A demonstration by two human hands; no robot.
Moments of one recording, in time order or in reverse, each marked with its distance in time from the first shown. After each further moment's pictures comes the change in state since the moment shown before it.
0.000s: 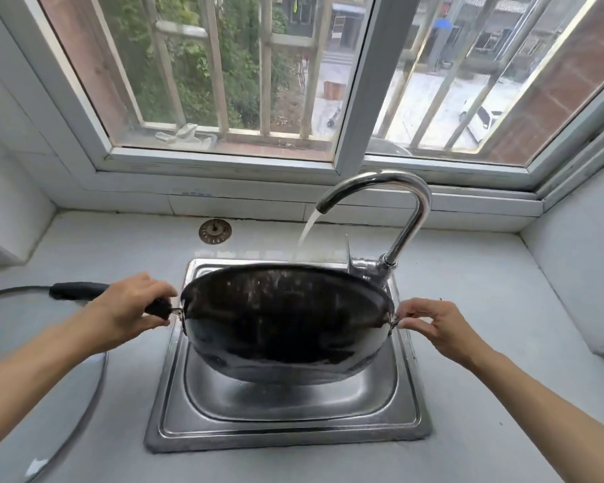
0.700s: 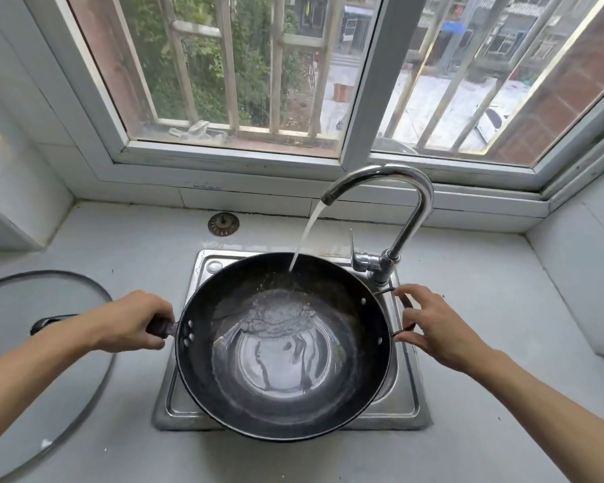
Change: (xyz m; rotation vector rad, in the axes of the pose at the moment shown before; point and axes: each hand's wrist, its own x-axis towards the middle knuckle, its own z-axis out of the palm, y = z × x) left_hand -0.021 0.019 -0.001 -0.051 -0.471 -0.248; right_hand -0.015 -0.021 0.003 -0.735 -0.086 -0.256
